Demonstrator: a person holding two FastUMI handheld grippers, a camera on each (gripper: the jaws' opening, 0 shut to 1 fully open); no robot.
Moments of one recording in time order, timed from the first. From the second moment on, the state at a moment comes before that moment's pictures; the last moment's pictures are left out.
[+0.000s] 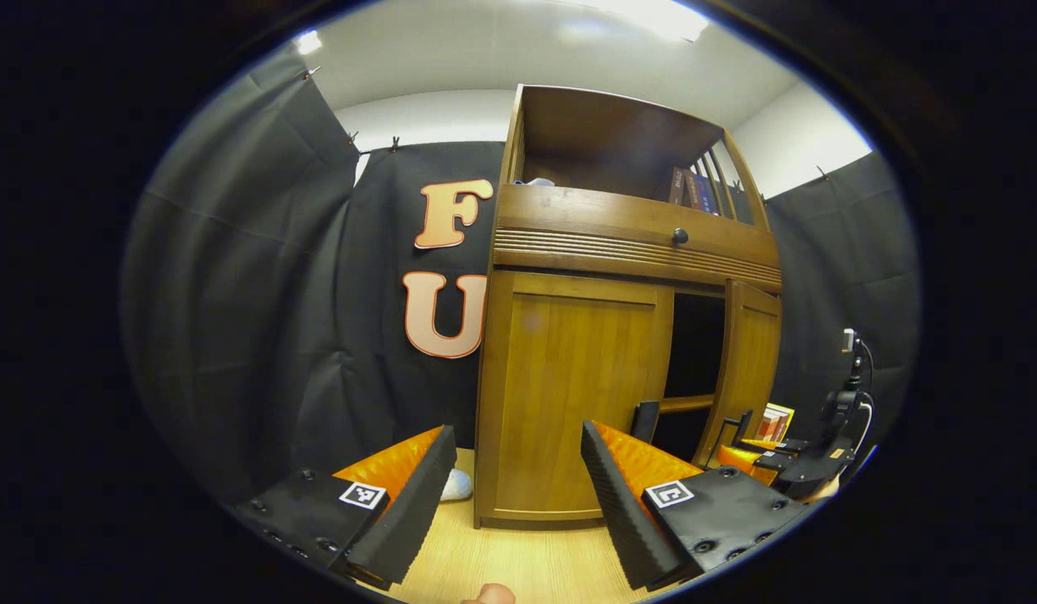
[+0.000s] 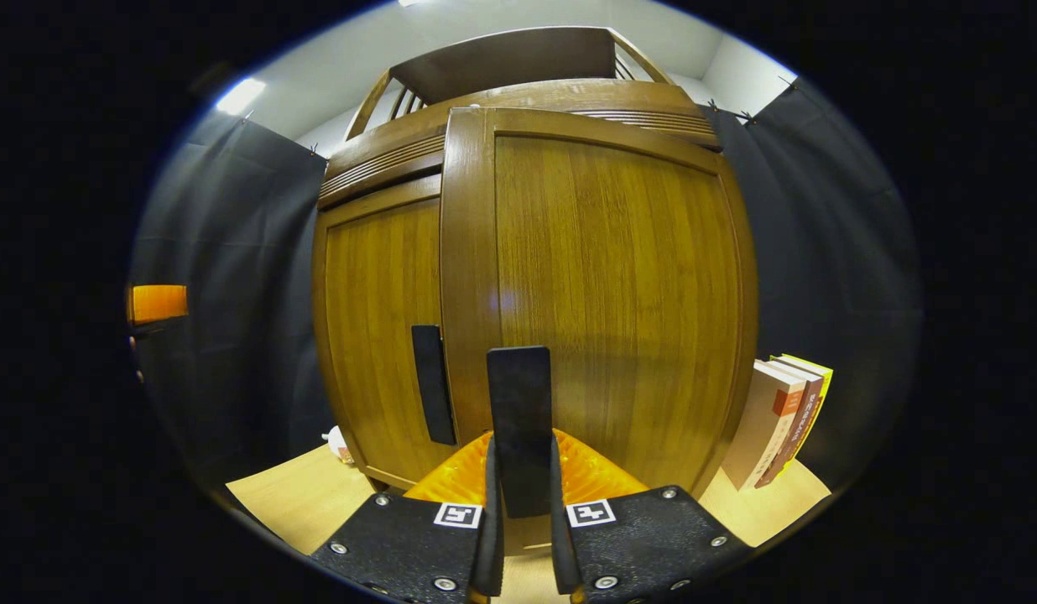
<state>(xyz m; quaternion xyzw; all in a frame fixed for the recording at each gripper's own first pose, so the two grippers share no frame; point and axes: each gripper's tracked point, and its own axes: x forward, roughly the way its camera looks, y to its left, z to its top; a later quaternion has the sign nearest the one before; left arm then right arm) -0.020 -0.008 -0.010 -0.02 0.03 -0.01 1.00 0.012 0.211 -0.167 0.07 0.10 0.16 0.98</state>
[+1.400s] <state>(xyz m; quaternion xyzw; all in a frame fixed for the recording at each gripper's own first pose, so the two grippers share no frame) -0.030 -0.044 -0.021 -0.03 0.03 -0.06 1.00 -0.094 0.050 -0.150 0.03 0.09 0.08 0.99</state>
